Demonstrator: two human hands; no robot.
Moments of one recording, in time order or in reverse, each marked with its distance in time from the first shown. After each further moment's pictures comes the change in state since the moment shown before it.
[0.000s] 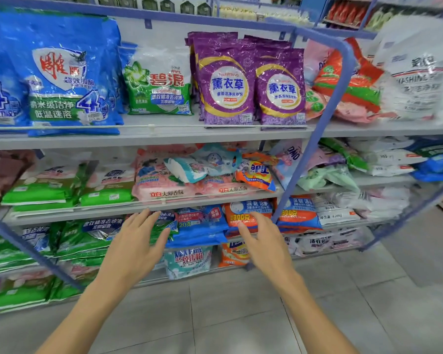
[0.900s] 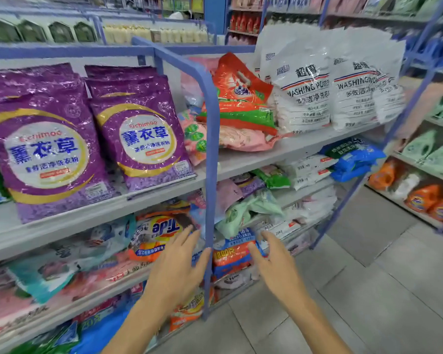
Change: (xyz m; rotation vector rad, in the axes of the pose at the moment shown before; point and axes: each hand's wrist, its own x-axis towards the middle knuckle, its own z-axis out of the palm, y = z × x) left_hand 0.208 0.302 0.146 -0.190 -0.199 0.404; right_hand 0.146 0.197 -0.160 0.151 0.226 0.314
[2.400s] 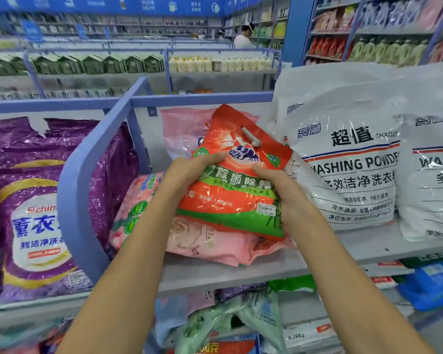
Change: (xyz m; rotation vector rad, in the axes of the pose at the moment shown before) left_hand 0.400 0.150 -0.092 -0.741 0.256 -0.655; right_hand 0.403 -0.126 -0.157 1.049 -0.584 0.192
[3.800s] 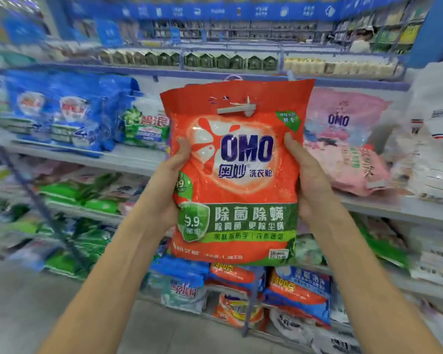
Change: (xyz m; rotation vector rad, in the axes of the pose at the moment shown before) left_hand -0.353 -0.170 -0.221 -0.770 0.167 0.182; right_hand -0.245 0.151 0.175 0.051 -0.513 -0.130
